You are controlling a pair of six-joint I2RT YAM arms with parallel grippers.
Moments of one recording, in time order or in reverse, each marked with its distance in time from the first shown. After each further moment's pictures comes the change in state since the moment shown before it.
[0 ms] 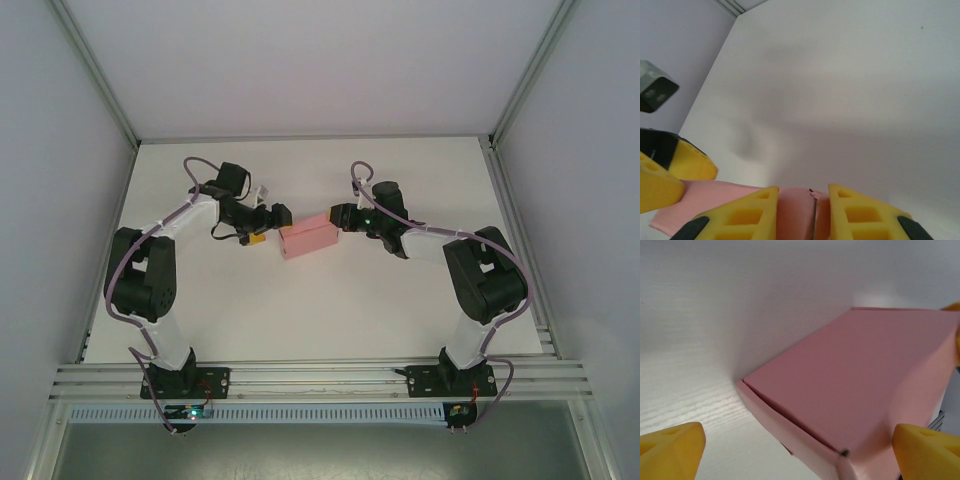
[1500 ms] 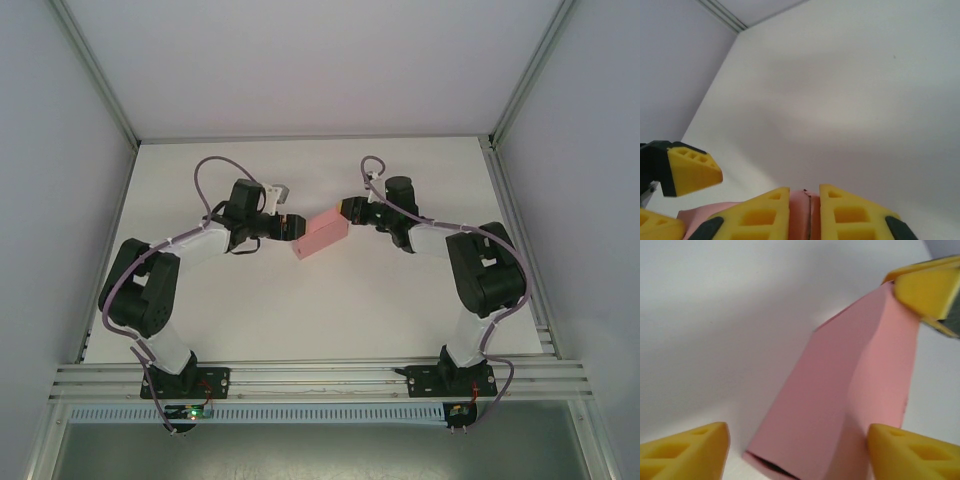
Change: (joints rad) left arm -0.139 -0.095 -0.230 0.528 -0.156 0.163; right arm -0.078 0.024 0.030 0.018 -0.077 -0.017
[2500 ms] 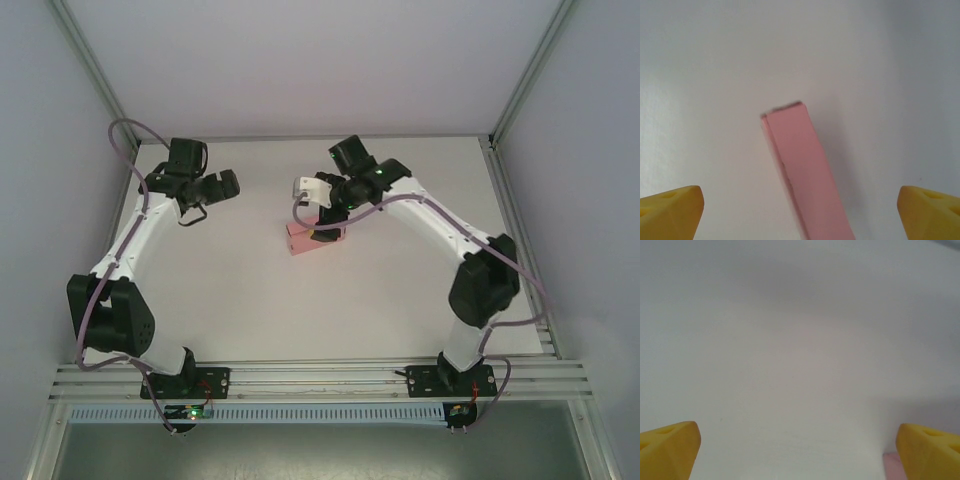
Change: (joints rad) left arm 0.270 -0.197 0.305 -0.650 -0.513 -0.103; right arm 0.274 0.061 0.794 -1.285 0.244 -1.452
